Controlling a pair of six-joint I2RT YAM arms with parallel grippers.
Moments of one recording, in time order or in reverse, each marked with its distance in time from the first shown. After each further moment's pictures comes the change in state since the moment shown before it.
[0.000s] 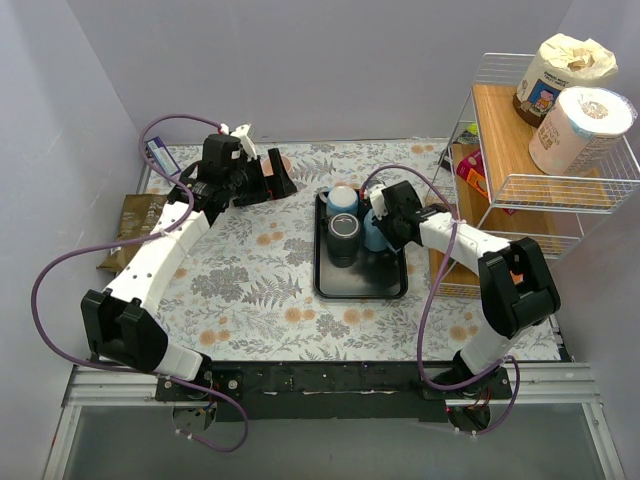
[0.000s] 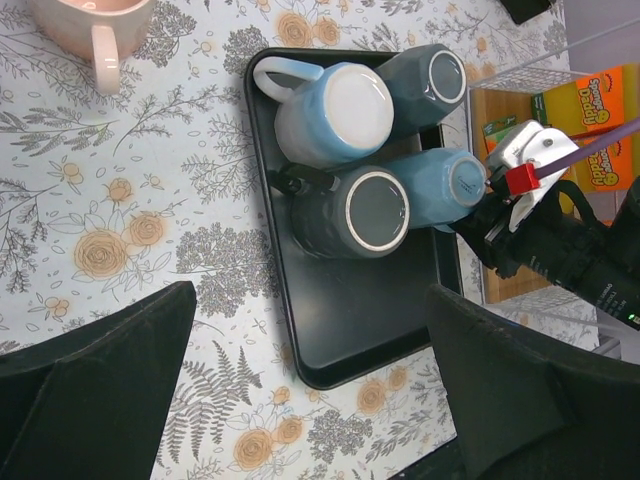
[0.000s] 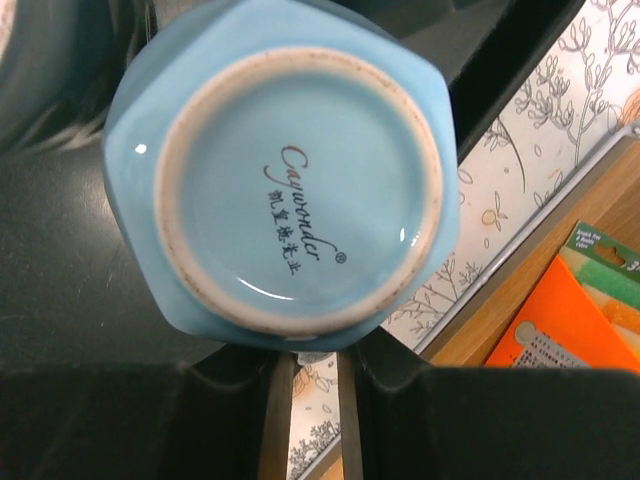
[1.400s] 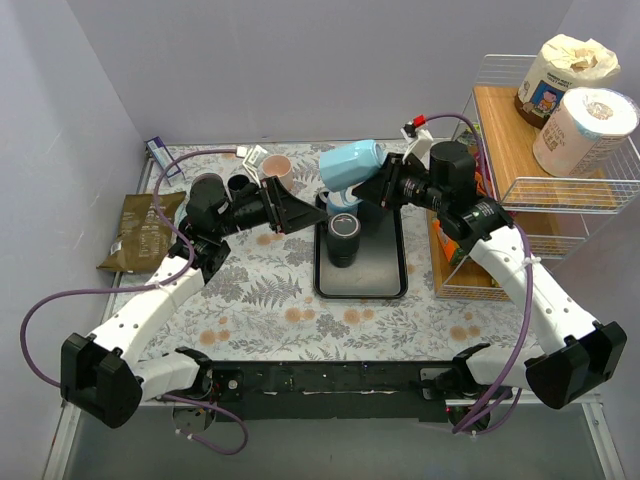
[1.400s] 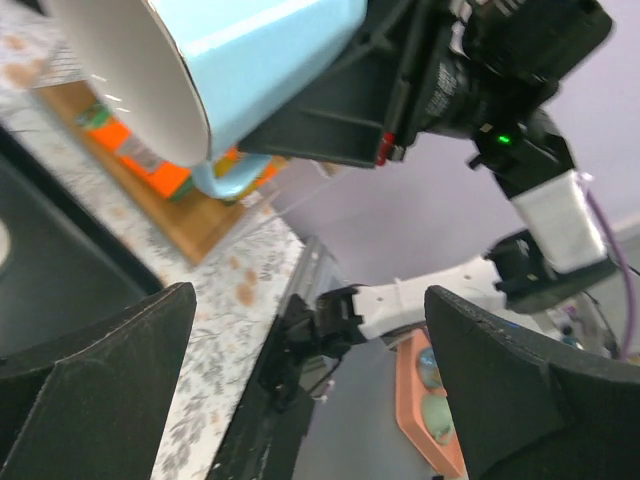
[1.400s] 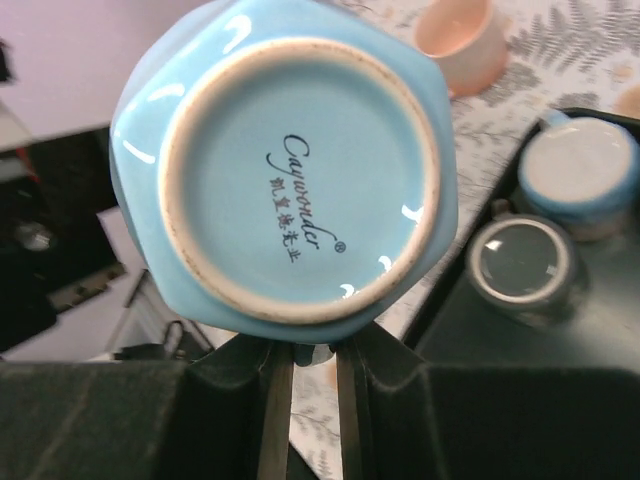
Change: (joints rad) left arm -0.089 -0.294 -0.451 0.782 0.548 -0.402; right arm 0.018 -0.423 0.204 0.034 -0.485 0.808
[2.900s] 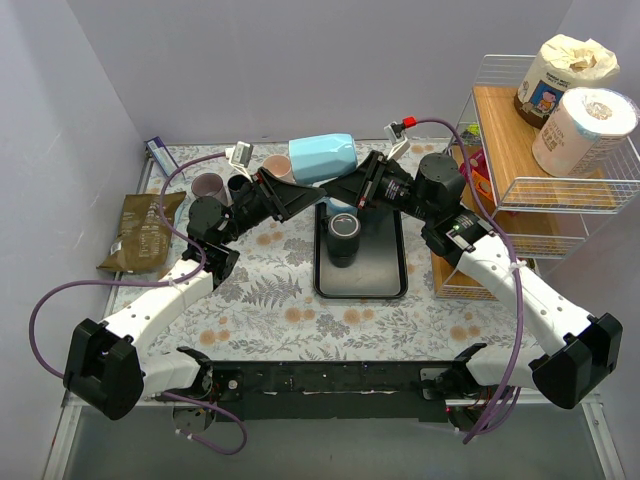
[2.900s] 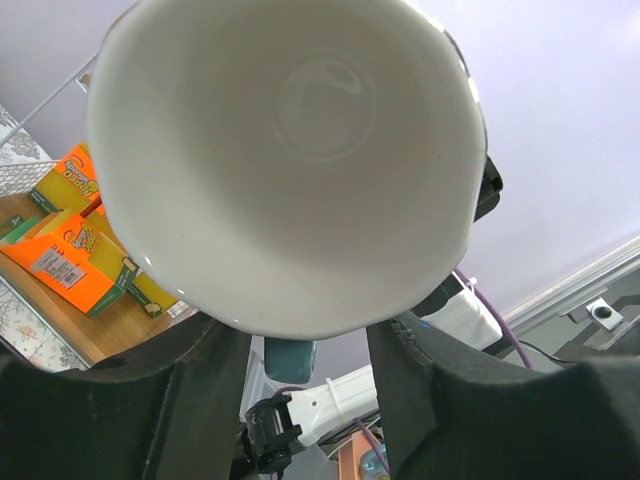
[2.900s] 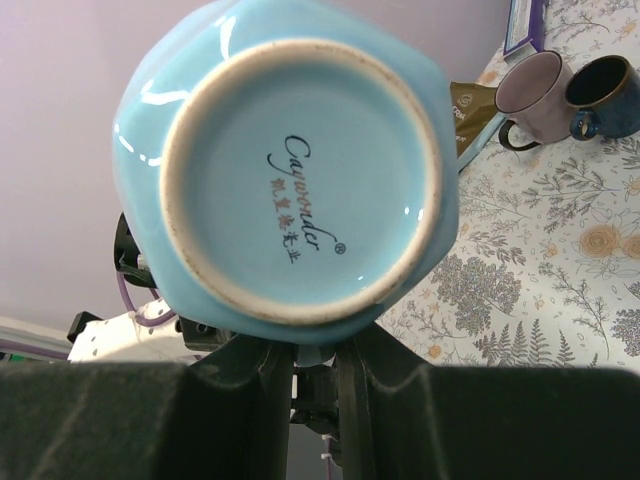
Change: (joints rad) left arm -0.068 0.042 -0.130 0.562 -0.195 -0.338; right arm 0.158 -0.005 -0.086 0.432 -0.069 0.424
